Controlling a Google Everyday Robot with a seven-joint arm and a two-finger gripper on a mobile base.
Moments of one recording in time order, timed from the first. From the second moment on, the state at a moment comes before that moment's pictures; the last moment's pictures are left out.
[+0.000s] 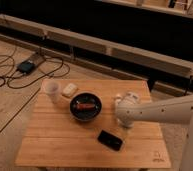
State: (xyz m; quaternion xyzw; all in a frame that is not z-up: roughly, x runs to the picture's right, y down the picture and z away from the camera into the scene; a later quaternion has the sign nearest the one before) arm 0.179 0.233 0.811 -0.13 -0.28 -0.94 0.16
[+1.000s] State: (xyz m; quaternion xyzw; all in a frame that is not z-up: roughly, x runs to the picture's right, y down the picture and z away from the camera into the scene) arm 0.216 0.245 0.797 -0.20 -0.28 -0.92 0.18
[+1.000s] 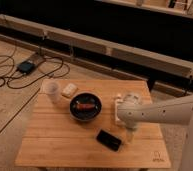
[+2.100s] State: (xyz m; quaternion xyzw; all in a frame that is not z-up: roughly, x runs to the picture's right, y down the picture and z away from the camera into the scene) arm 0.140 0.263 0.792 -0.14 -0.34 -0.92 0.13
